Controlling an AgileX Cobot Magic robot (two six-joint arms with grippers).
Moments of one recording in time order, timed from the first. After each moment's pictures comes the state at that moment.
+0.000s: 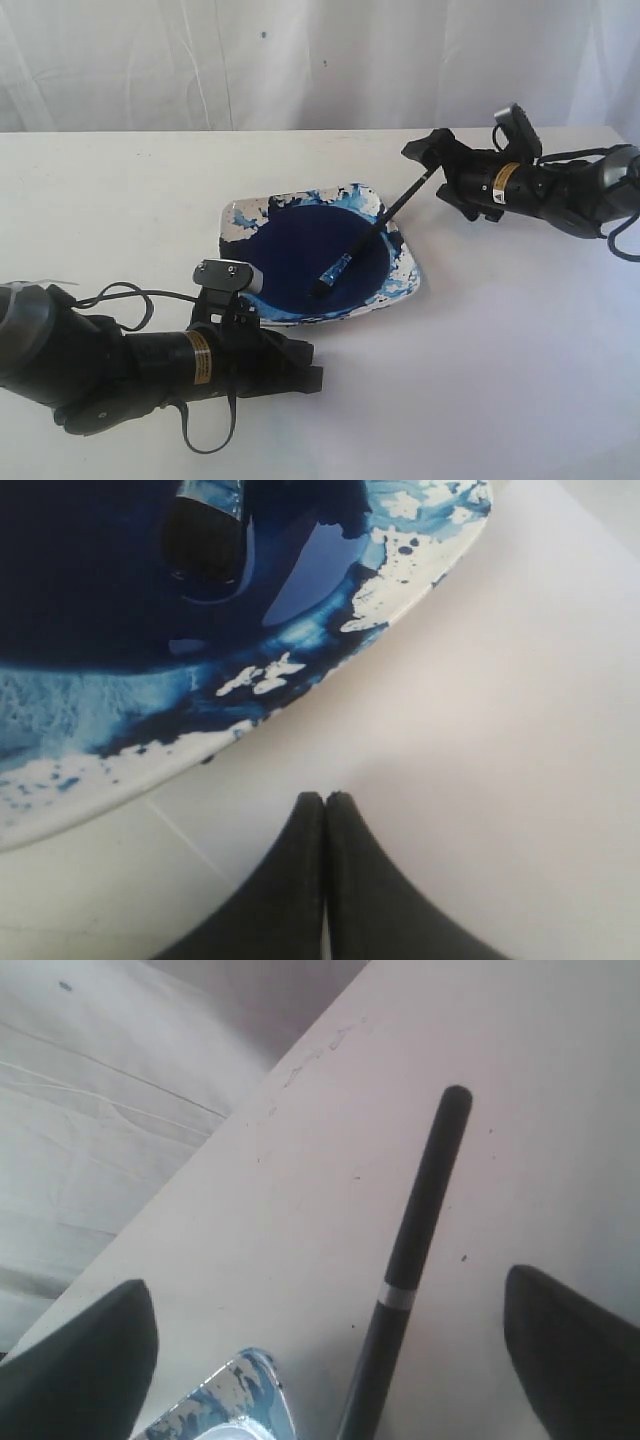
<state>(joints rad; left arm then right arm) -0.72 1.93 -0.65 0.39 -0.65 -0.71 0.18 2.29 -1.37 -0.93 -0.65 1.62</state>
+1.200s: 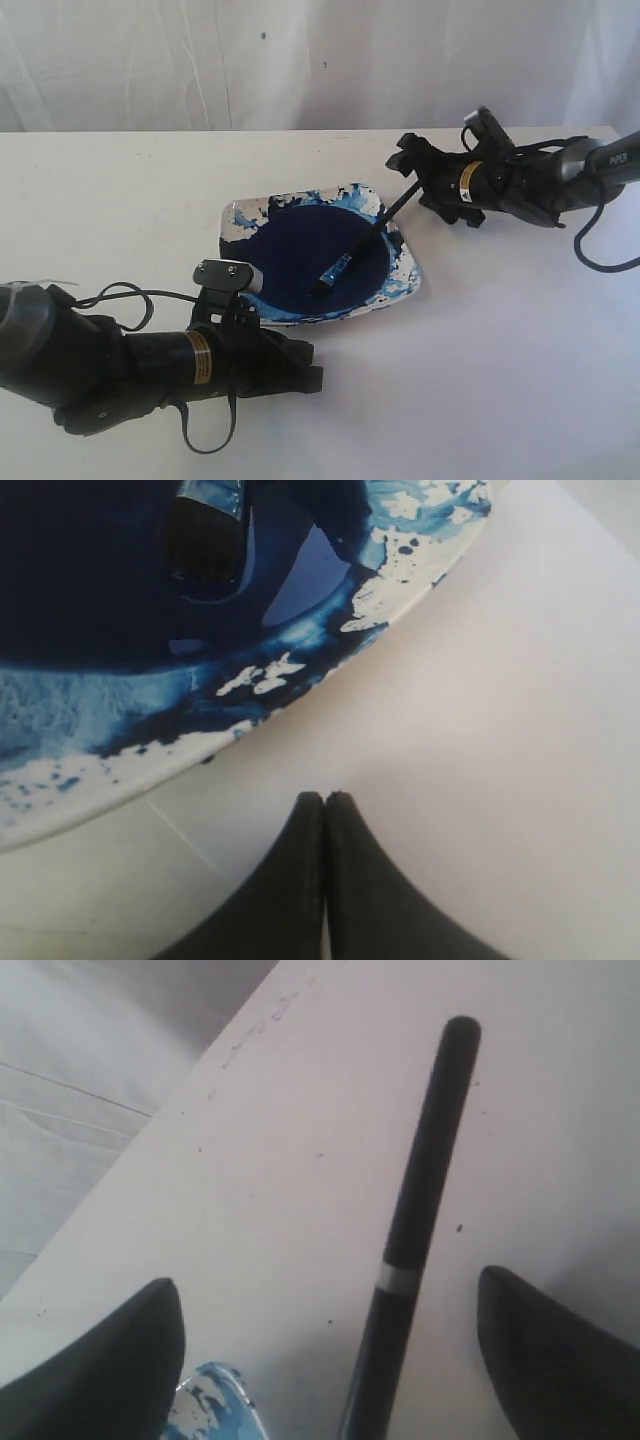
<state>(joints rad) -0.72 1.93 -0.65 0.39 -0.65 -0.71 0.27 2.32 -1.45 -0.93 -0.42 1.73</state>
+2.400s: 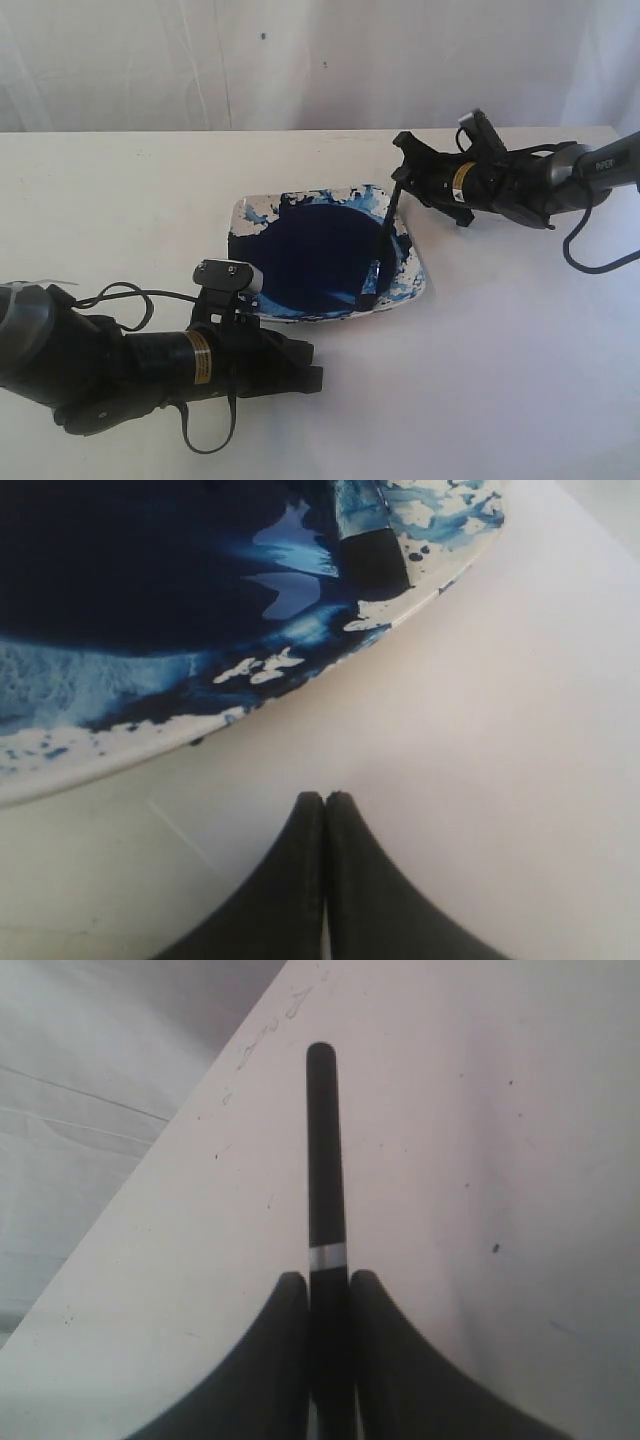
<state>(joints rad) -0.72 1.93 -0.65 0.39 -0.65 -0.71 0.27 2.37 -1.50 -0.92 -0.46 1.75</state>
